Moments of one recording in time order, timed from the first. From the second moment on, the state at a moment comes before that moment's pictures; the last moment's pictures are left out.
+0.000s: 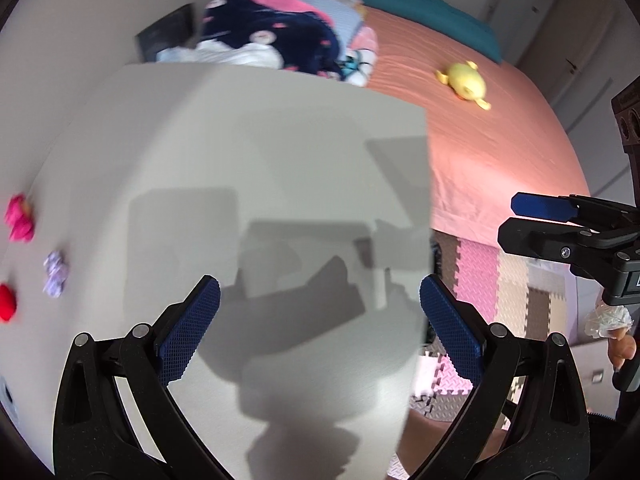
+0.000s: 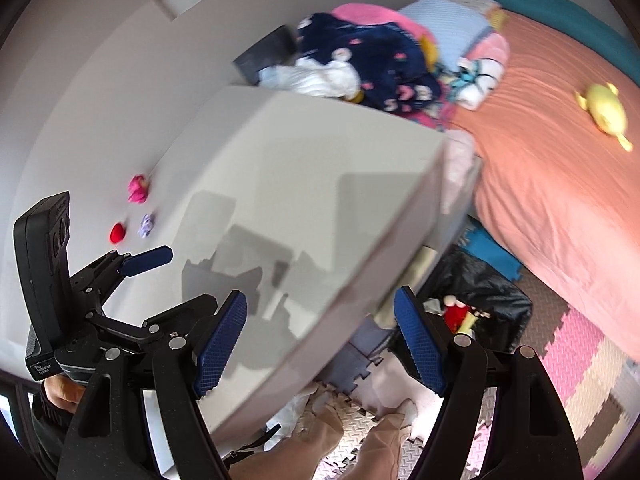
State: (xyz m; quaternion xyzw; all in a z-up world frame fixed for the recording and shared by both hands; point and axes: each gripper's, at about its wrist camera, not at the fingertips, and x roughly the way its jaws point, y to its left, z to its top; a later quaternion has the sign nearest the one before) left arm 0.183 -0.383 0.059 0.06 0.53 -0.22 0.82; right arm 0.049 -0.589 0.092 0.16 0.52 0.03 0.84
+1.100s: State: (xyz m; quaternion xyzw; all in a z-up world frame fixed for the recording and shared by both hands) left arm 0.155 -0.163 0.050 -0.07 0.54 -0.05 0.84; right arm 0.159 -0.385 0.071 0.05 0.57 0.19 0.80
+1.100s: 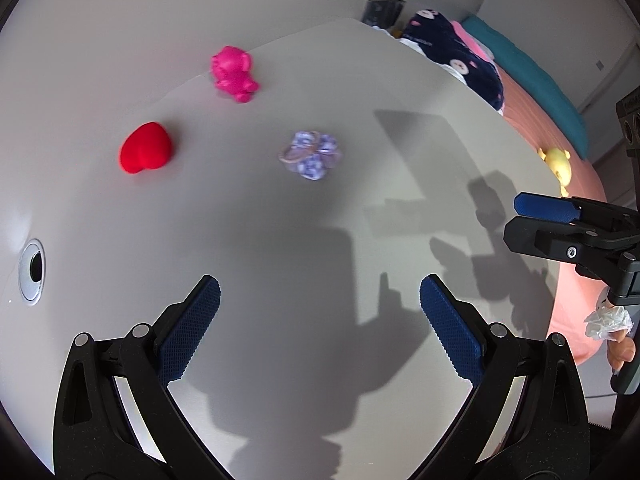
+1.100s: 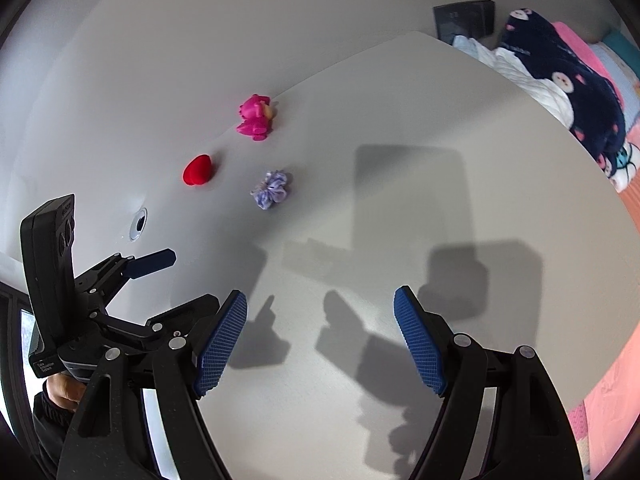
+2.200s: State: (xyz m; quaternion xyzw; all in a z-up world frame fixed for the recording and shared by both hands) left arm 0.239 -0.048 0.031 -0.13 0.51 0.05 0.85; right arm 0.305 -0.262 0.026 -0.03 0.59 0.24 0.77
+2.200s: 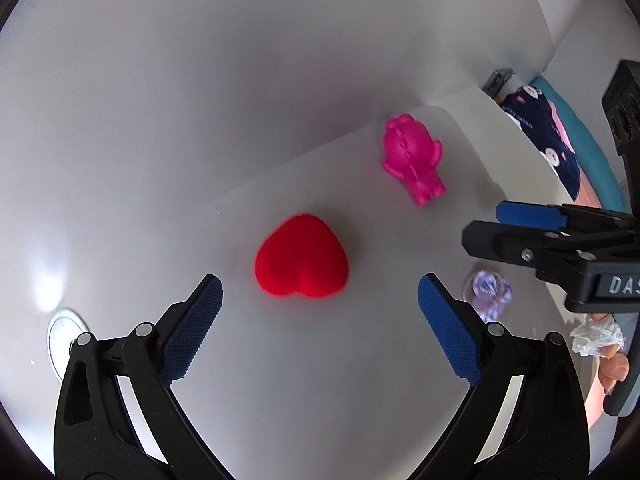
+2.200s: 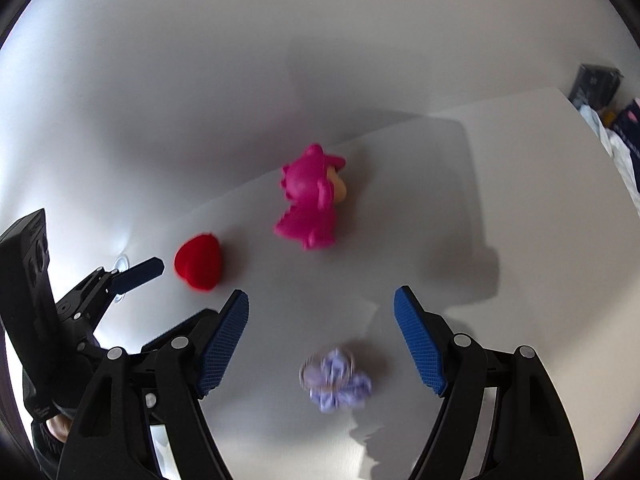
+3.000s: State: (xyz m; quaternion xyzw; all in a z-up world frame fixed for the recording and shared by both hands) left arm 0.261 -0.046 0.021 -0.11 0.51 0.06 0.85; right arm 0.361 -0.209 -0.011 -0.08 0.57 0.23 0.78
